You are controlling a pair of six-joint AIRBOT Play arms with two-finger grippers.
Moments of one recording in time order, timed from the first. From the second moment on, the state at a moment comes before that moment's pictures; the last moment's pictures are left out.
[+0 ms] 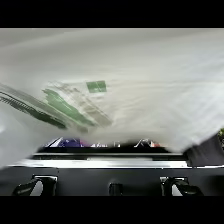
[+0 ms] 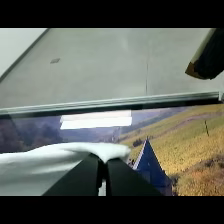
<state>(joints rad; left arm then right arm) 0.29 -0.67 1.85 1.45 -1.31 -1.75 -0.13 -0.87 2.09 1.86 -1.41 -1.43</state>
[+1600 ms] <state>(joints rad) 0.11 -1.84 1.73 1.23 -1.32 -1.46 -0.12 -1.97 1.98 1.87 -1.50 -1.55</state>
